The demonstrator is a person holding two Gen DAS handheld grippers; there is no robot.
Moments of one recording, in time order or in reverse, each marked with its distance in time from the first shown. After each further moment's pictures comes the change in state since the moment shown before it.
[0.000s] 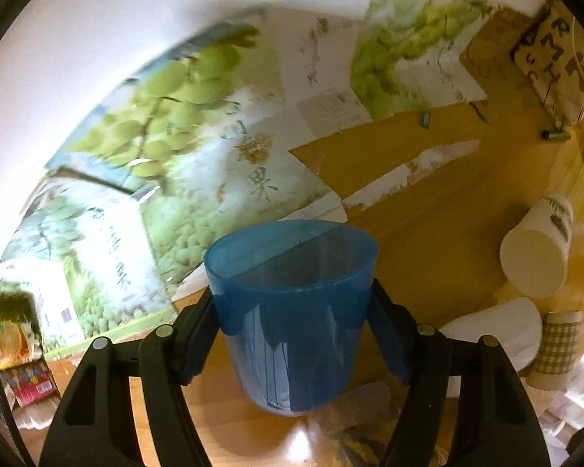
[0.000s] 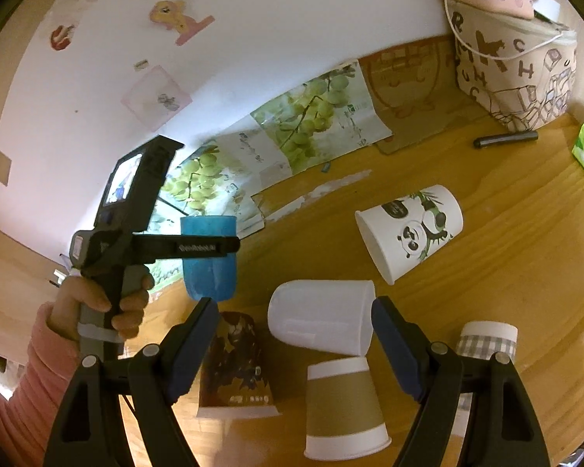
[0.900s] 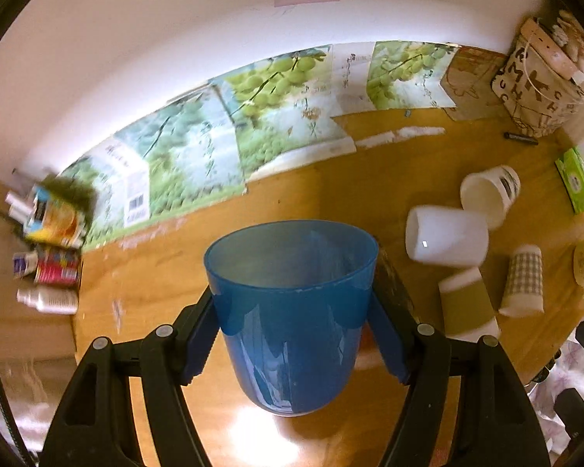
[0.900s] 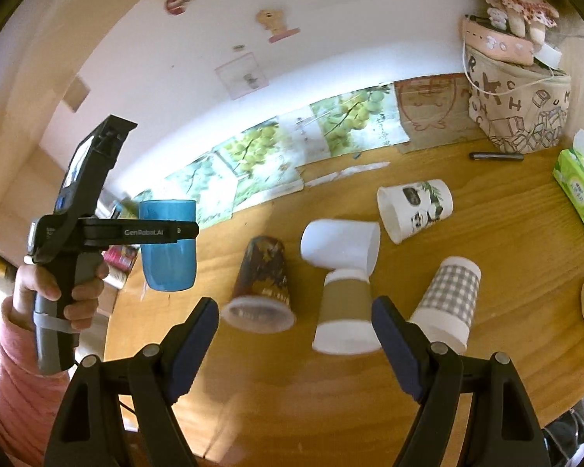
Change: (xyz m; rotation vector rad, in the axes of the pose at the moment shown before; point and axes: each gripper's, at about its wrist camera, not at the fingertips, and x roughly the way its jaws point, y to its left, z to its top) left arm -0.128 -0.008 -0.147 -0.169 -0.122 0.086; right arm -0.092 0.016 -0.081 -0.208 -0.011 0.045
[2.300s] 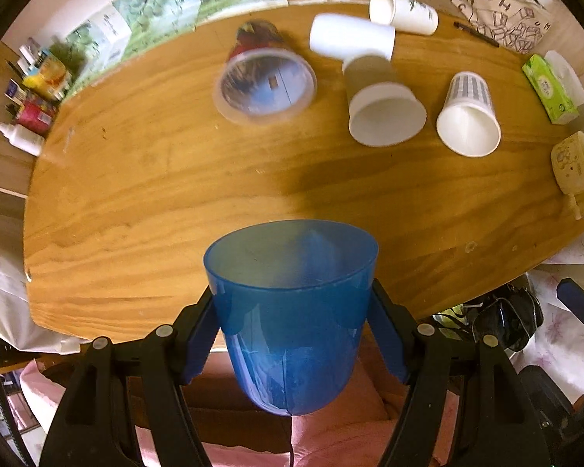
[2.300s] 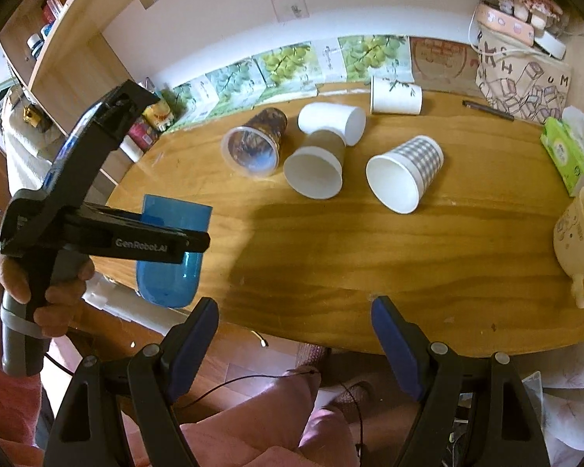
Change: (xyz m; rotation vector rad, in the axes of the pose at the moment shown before) left arm 0.005 -0.124 -0.190 -0.117 0.150 -0.029; right arm -0.055 -0.058 -0.142 -0.259 0.145 0.036
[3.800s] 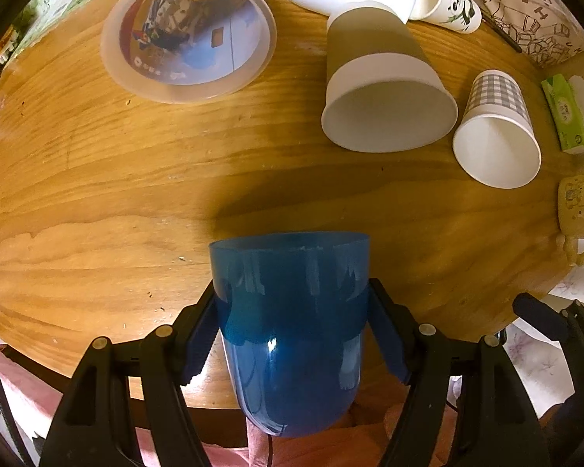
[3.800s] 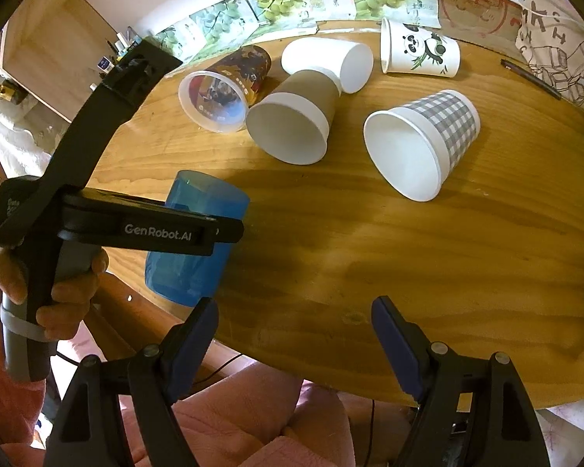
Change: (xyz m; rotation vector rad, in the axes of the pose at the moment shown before) left arm 0.075 0.001 0.040 -0.086 0.124 -0.164; right arm 0.075 -0.035 0.033 -0.048 0.226 0.025
